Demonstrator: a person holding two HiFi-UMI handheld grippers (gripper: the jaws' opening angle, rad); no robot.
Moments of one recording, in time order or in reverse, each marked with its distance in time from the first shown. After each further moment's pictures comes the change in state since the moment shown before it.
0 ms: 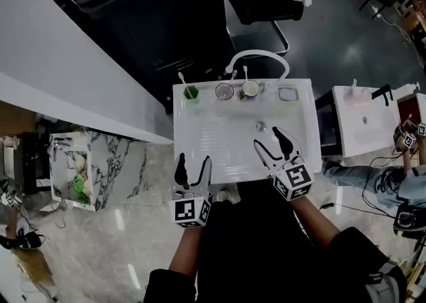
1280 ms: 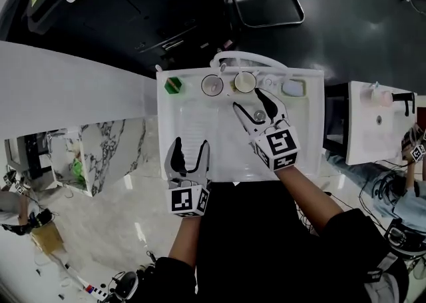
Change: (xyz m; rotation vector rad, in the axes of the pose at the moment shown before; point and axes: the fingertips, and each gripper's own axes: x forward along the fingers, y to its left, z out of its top) left arm 0.128 -0.029 -0.028 0.015 0.136 0.098; right arm 0.149 -0.100 -0.001 0.058 0.068 0.114
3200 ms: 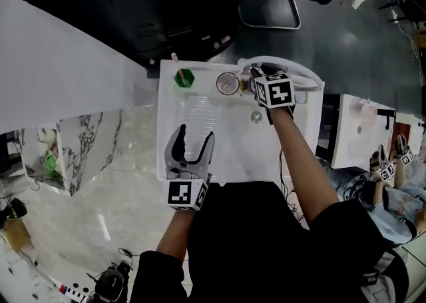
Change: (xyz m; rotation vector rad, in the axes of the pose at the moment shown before) left arm 0.021 0.070 -0.005 -0.143 -0.052 -0.124; right arm 0.143 -0.067 -0.068 -0.049 0.560 -0.217
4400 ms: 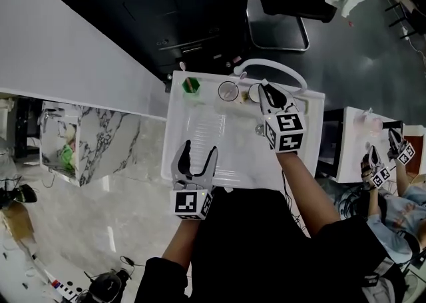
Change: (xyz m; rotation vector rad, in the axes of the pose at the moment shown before) left arm -0.055 -0.064 0.005 0.096 -0.039 0.106; right arm -0.158 0.024 0.027 -0.036 -0.502 0.074
